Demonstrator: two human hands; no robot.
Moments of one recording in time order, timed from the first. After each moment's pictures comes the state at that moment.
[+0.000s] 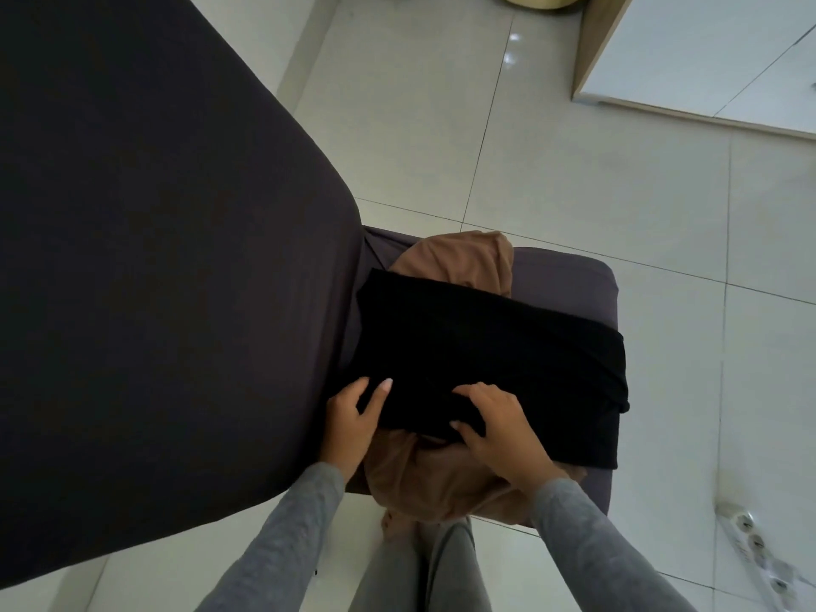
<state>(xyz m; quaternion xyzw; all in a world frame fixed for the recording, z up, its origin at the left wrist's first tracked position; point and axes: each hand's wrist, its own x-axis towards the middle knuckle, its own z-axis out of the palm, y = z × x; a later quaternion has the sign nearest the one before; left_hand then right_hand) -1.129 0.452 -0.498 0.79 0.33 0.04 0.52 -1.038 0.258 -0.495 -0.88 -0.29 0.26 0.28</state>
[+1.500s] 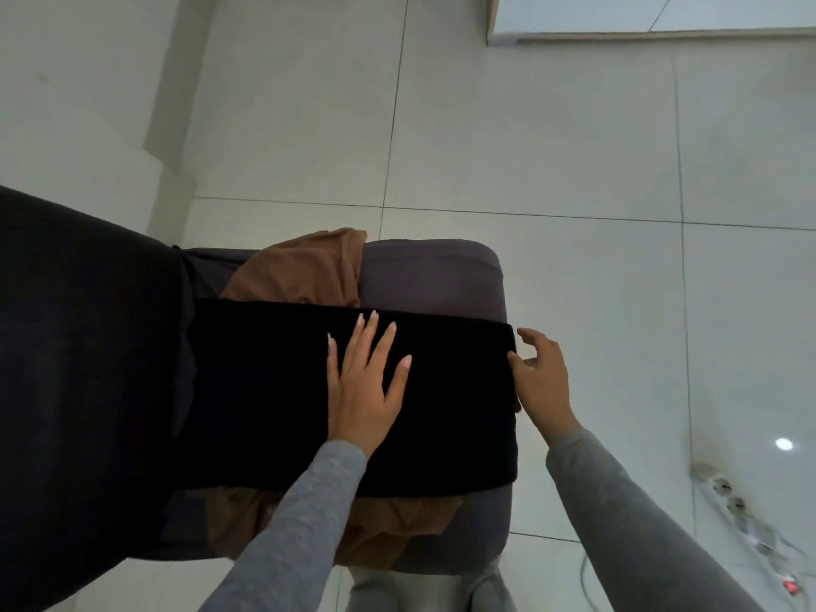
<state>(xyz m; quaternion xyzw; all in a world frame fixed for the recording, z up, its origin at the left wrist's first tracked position) -0.980 0.297 -0.544 0.97 0.15 -0.02 0.19 -0.898 0.095 -0.562 -0.84 0.15 0.23 0.47</state>
